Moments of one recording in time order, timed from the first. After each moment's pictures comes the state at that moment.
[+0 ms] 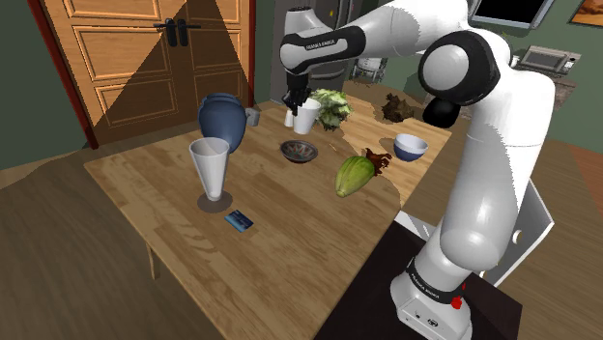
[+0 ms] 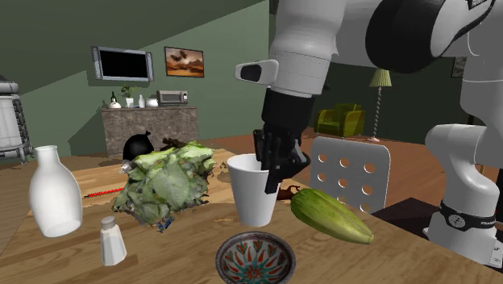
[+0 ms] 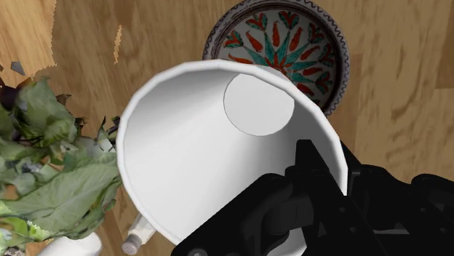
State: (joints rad) arm 0.07 0.27 -0.15 -1.63 -0.18 2.00 -0.04
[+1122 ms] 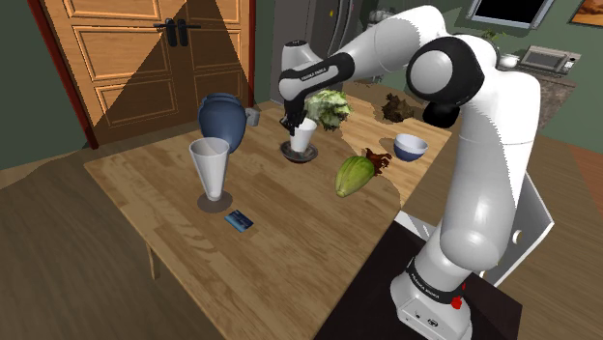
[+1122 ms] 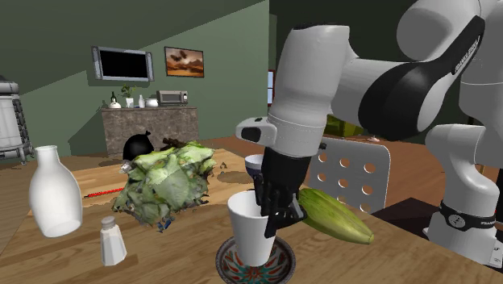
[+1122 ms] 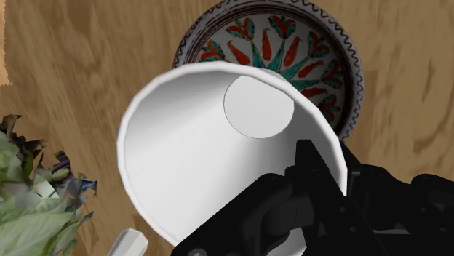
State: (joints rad) arm 0.07 0.33 -0.15 -1.77 -0.19 2.19 0.00
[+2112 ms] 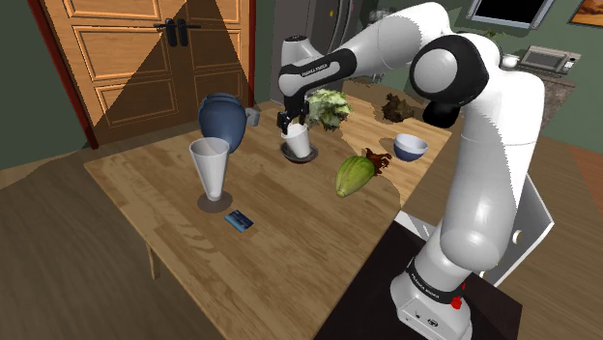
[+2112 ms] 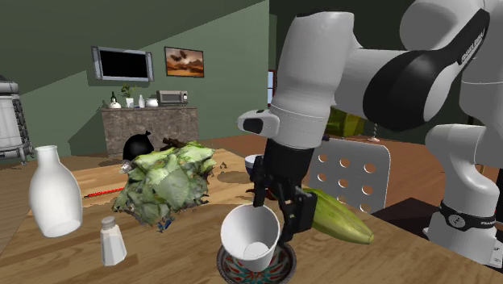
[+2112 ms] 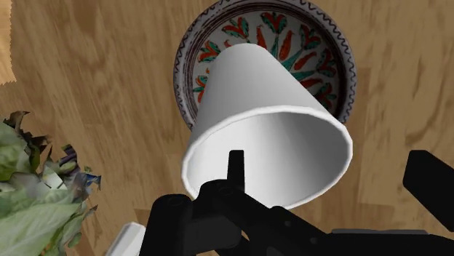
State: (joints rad) arm 0.07 0.31 -0.15 -1.76 -0.19 2.17 0.00
